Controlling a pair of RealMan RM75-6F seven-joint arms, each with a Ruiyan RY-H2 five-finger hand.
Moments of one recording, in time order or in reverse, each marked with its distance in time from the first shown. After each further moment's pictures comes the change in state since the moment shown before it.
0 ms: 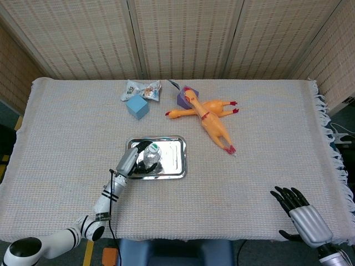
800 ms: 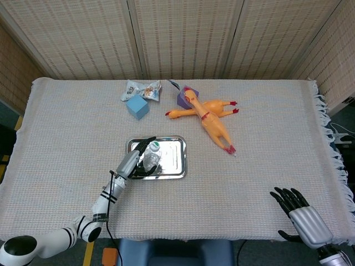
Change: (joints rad) left arm -0.005 0.062 0.044 -0.081 -0.013 -0.026 0.013; right arm -0.004 -0.002 -0.004 0.002 -0.005 0.011 -0.013
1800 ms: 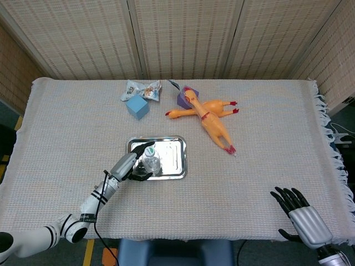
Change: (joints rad) left arm -0.006 0.196 0.052 -0.212 0.007 -0.081 0.025; right arm -0.007 -0.011 0.005 -0.004 0.011 0.002 -0.043
